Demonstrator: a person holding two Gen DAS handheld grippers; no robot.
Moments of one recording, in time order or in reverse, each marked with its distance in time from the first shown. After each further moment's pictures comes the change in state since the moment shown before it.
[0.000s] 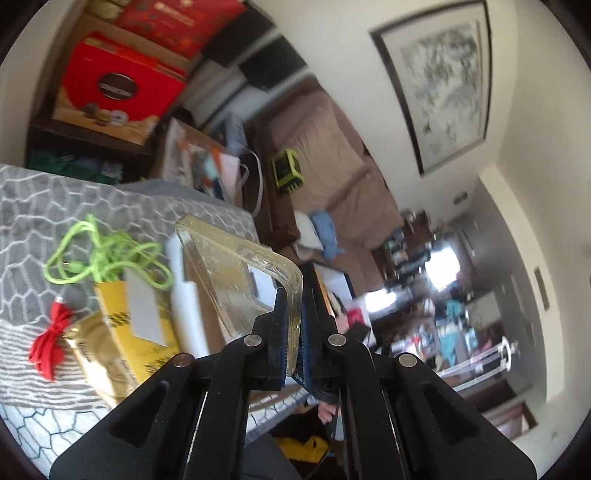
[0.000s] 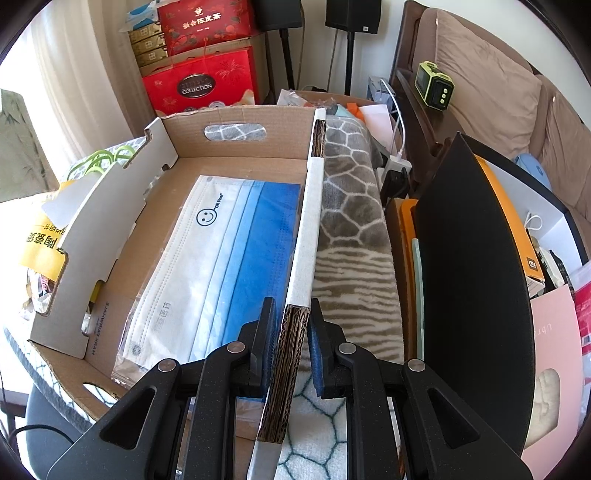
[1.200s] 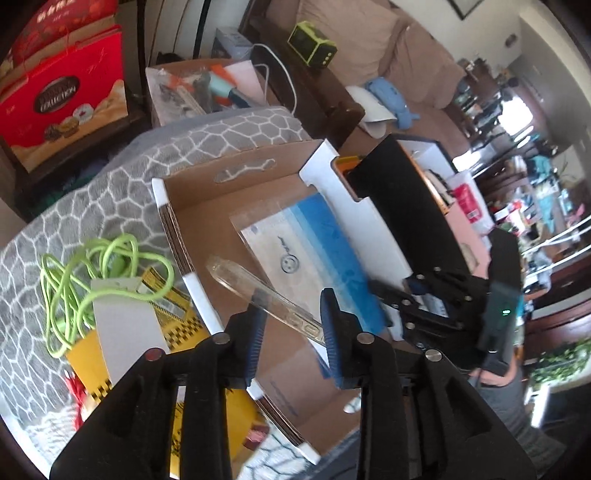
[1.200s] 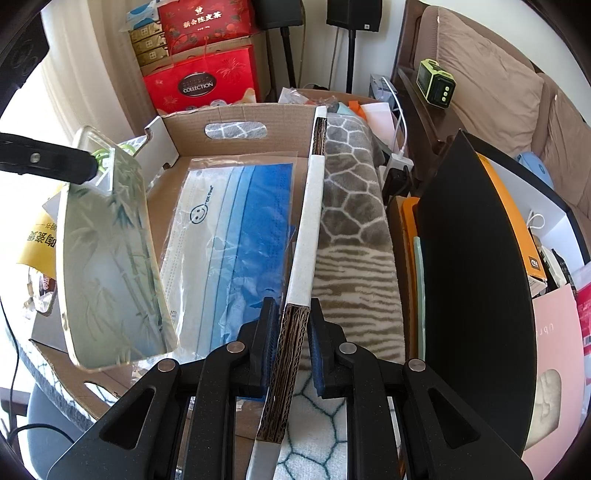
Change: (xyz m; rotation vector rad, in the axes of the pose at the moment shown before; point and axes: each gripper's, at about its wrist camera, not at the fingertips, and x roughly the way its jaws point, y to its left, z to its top) left arm 0.146 -0.017 -0.021 0.362 0.429 0.413; right arm 0.002 0.000 0.001 0.005 0.005 0.006
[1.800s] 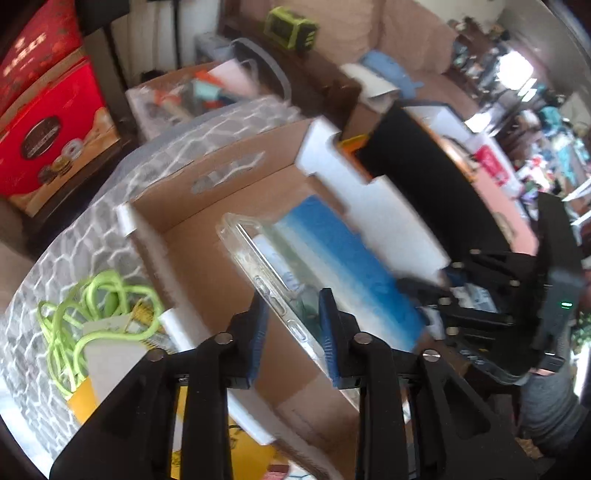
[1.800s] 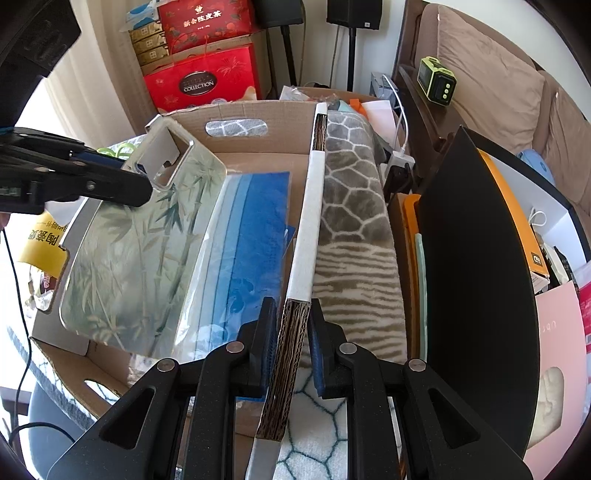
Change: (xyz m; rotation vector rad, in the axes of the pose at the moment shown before) left arm 0.045 -0.018 0.014 0.139 0.035 0.128; right arm 0.001 0.005 -0.003 -0.001 0.007 0.005
